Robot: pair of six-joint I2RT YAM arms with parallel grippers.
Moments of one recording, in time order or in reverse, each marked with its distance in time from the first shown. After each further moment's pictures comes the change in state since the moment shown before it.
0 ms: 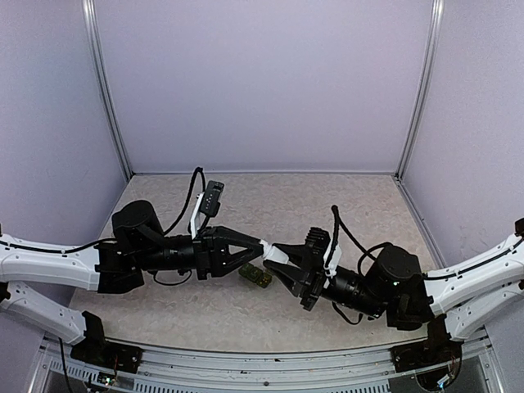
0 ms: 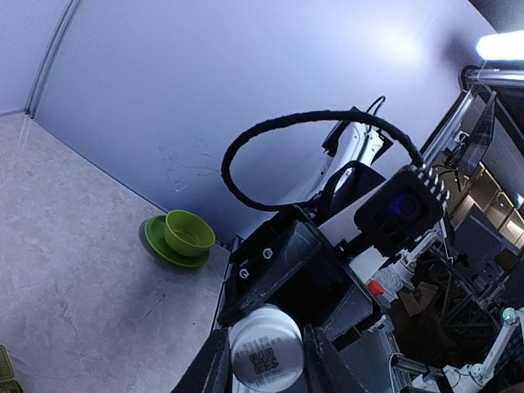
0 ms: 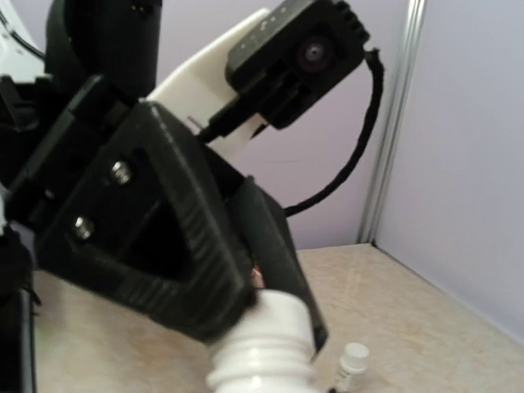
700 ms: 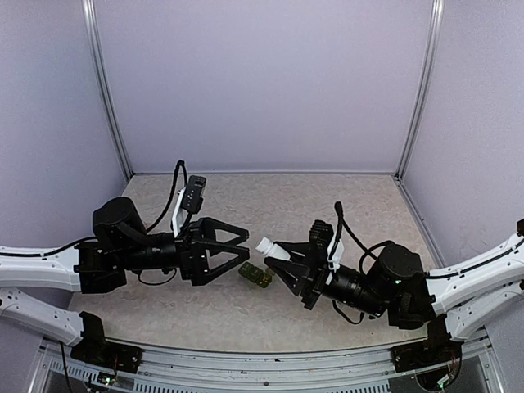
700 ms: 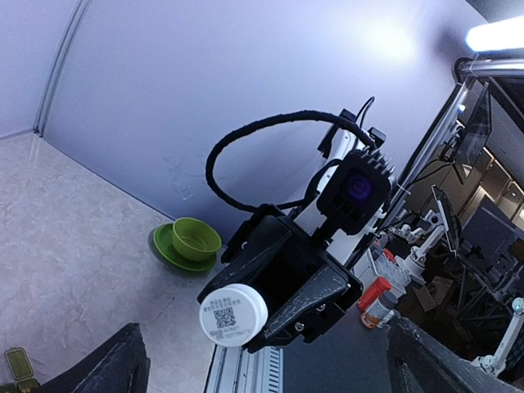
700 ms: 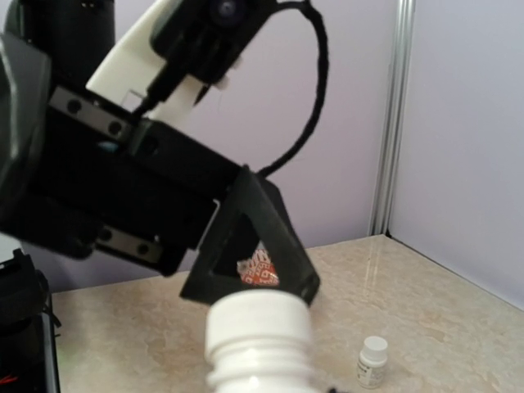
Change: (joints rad) left arm -0.010 -0.128 -0.002 -0.127 -0.026 0.071; right arm 0.000 -0.021 0.005 -0.027 0.004 0.109
